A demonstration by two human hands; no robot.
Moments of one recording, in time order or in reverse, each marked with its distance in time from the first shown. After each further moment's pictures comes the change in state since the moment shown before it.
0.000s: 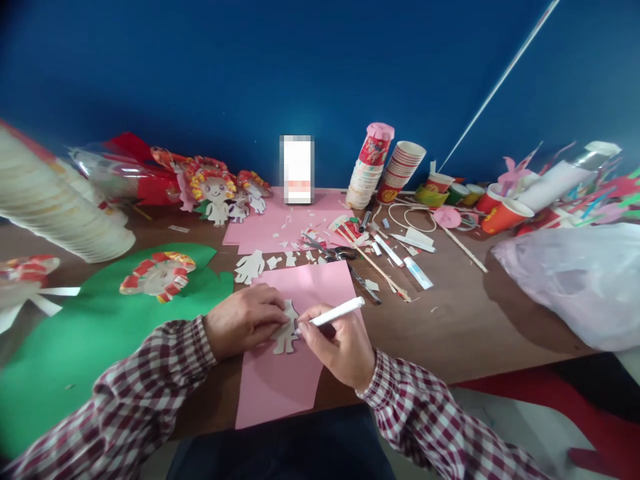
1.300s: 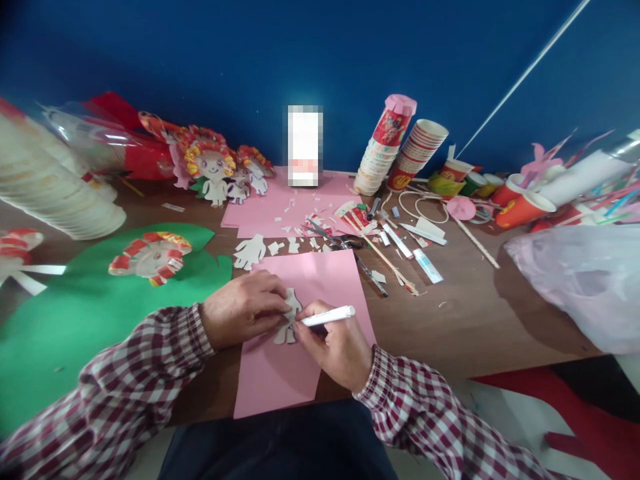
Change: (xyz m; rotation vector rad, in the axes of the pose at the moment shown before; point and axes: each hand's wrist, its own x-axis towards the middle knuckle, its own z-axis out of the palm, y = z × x) left_hand -0.001 -0.002 0.003 0.028 -0.009 -0.015; right_hand 0.002 0.002 0.010 -0.215 -0.029 -0.091
